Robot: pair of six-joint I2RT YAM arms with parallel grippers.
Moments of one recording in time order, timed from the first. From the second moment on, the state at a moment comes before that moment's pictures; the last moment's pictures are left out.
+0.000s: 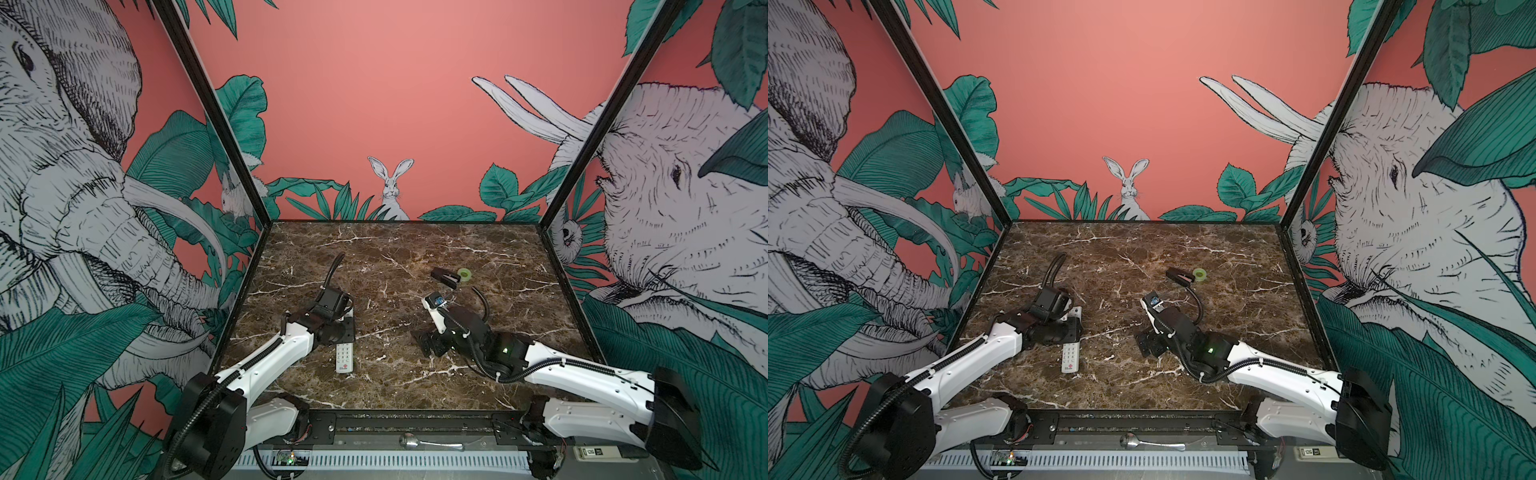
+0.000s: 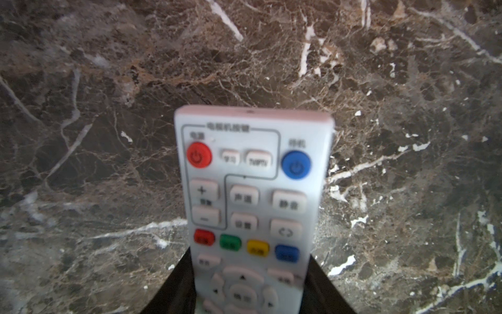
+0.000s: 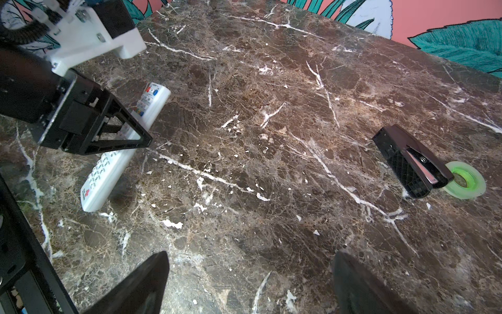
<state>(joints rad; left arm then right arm) -0.48 1.18 0.67 -0.62 0.00 -0.49 1.03 1.13 0.72 -0.22 0.24 0.23</state>
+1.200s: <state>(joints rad) -0.48 1.35 0.68 -0.63 -0.05 -0.53 1.01 1.09 0.64 -0.18 0.23 0.22</state>
